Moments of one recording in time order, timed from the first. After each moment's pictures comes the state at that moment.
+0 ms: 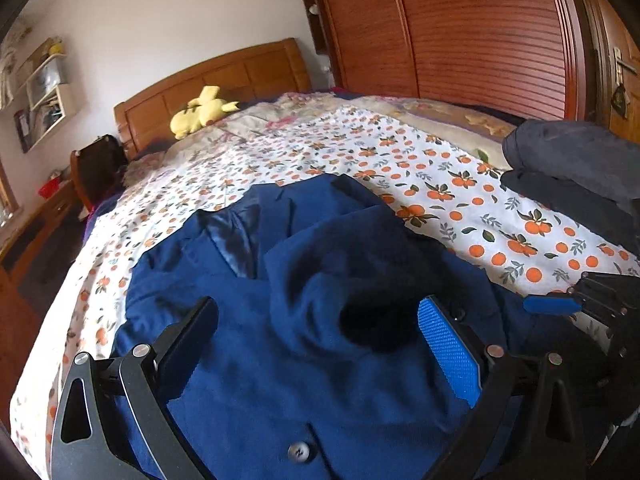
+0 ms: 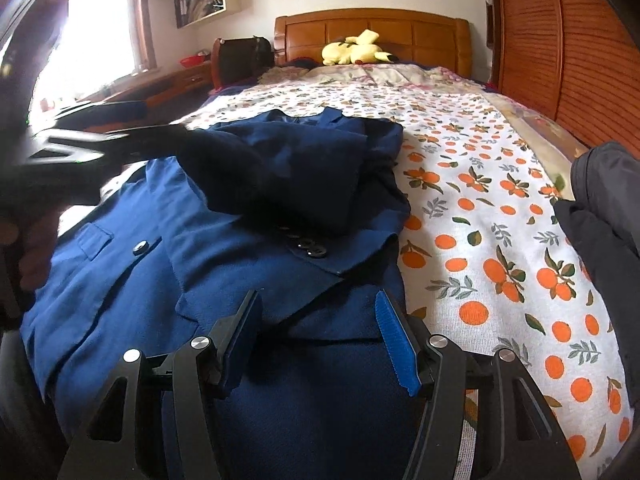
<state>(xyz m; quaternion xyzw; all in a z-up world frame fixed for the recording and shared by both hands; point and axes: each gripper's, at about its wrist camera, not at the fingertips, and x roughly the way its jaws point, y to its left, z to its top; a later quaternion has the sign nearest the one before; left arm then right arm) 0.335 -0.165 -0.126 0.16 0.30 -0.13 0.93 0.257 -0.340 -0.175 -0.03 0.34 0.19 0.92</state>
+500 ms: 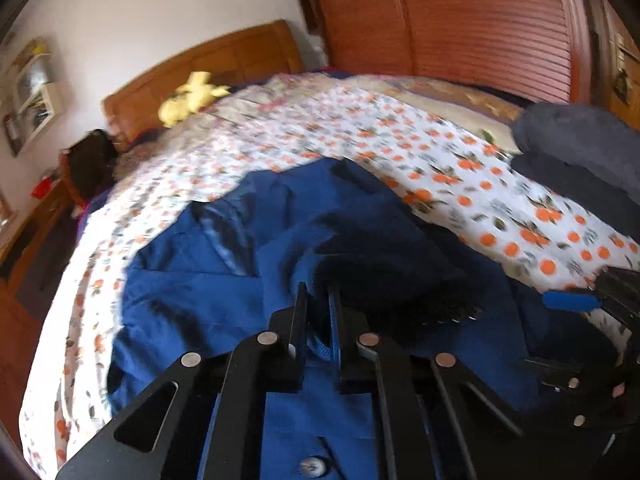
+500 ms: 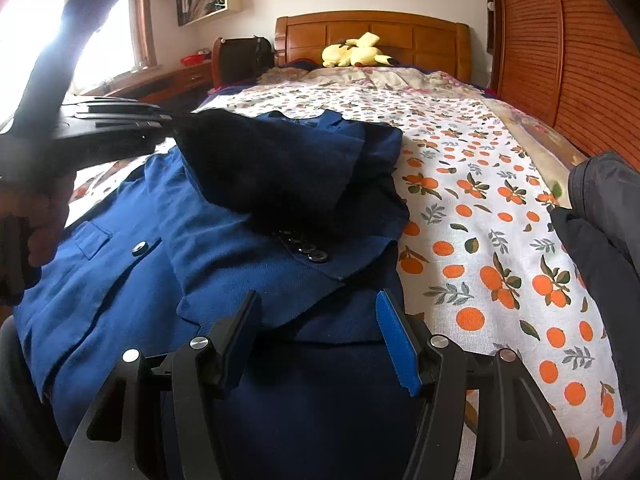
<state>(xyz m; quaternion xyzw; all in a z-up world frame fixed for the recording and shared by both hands) 0.359 -0.159 -0.130 0.17 0.32 -0.12 0.92 0.257 -0.336 -0.172 -0.04 0.34 0.18 0.92</state>
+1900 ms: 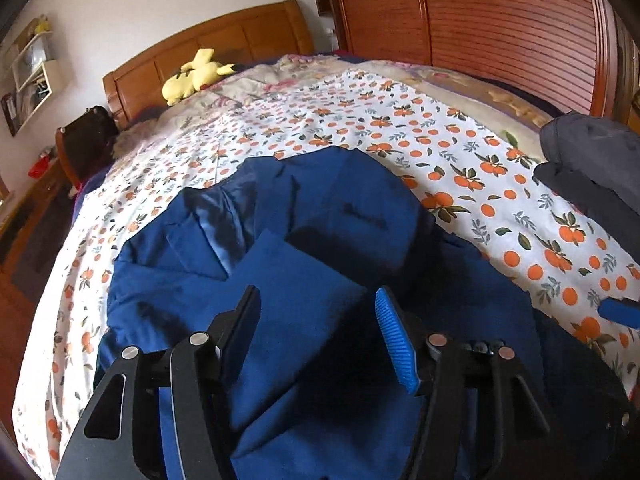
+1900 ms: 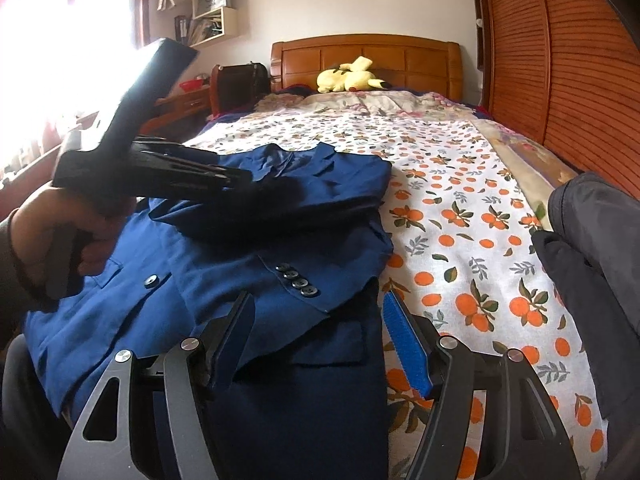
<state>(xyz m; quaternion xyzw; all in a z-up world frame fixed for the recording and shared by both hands) 0.414 -0.175 -0.141 0.16 0.37 -0.12 0.91 0.251 -0.351 -0.145 -0.02 0.30 0.18 0.94</state>
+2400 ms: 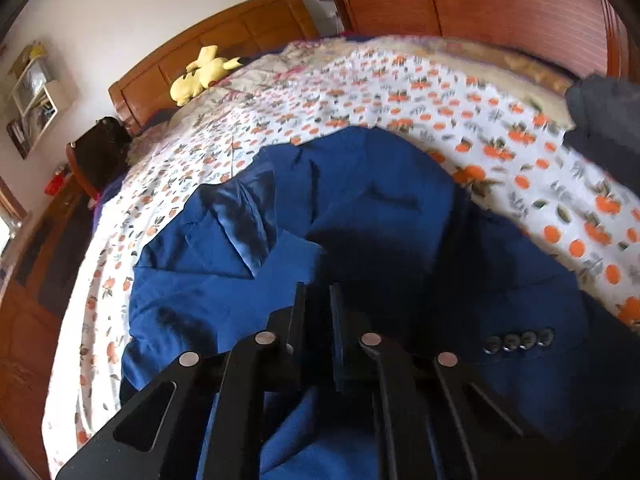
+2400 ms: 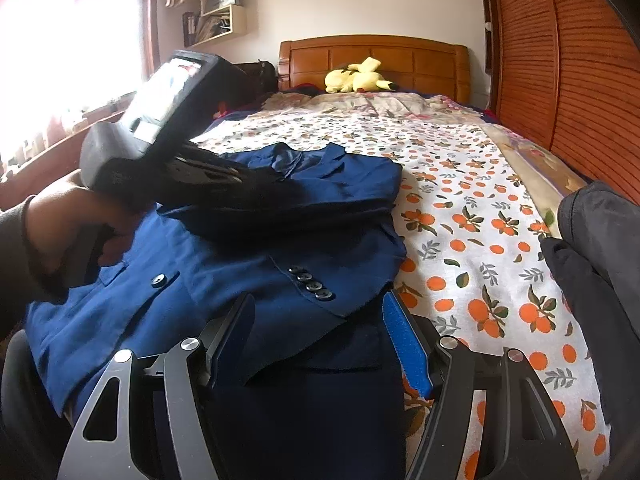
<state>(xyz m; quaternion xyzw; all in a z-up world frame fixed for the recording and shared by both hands) 0.424 -0.168 -0.151 0.20 0.37 -0.09 0.90 0.250 -0.338 -0.144 -0.03 0.30 0.19 0.94</state>
